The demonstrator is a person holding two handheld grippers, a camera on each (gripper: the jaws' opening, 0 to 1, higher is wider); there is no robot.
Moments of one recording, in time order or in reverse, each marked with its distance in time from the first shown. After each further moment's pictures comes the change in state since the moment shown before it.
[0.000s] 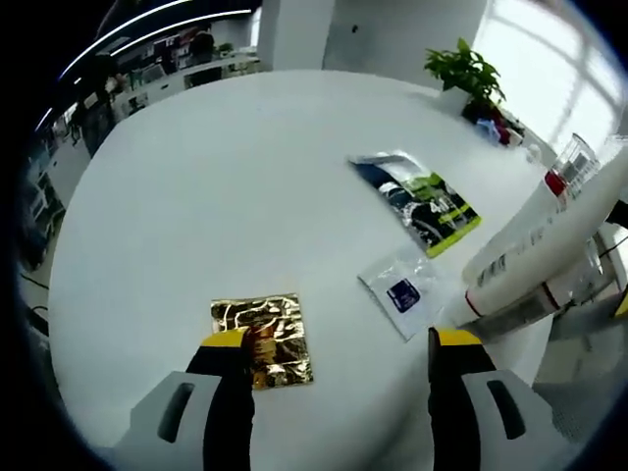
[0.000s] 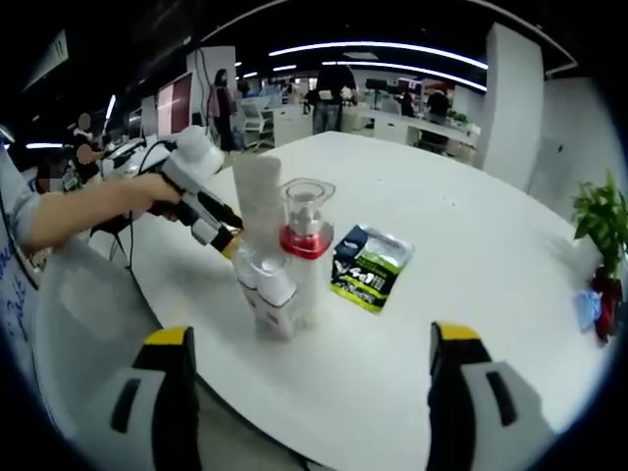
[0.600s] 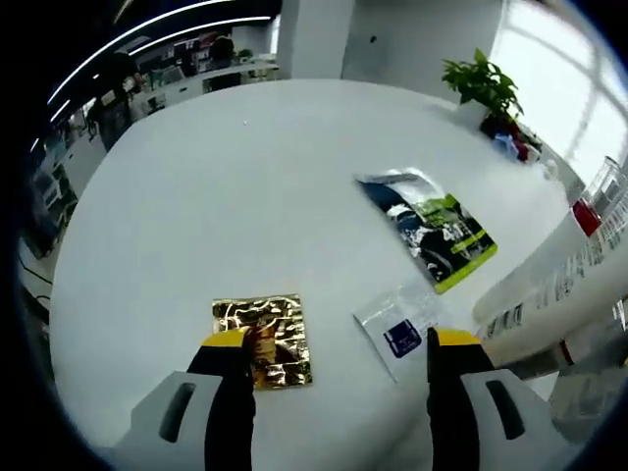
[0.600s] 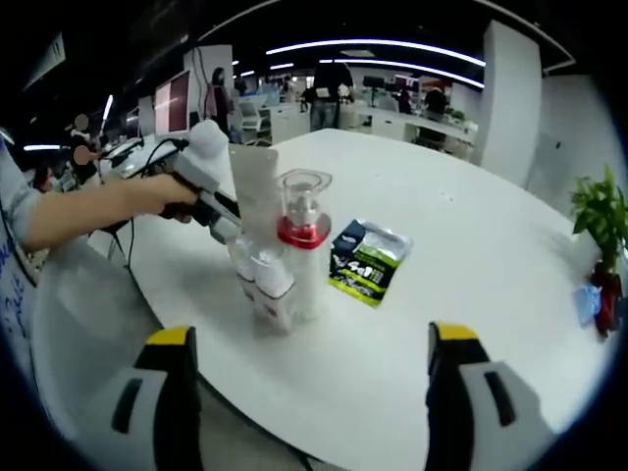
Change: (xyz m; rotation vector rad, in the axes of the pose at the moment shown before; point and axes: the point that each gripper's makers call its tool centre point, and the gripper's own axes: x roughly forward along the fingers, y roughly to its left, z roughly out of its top) left arm 0.020 -0.007 0.019 -0.032 -0.060 0.105; right arm -0.001 -0.003 -0.005 0.010 0.003 -0.010
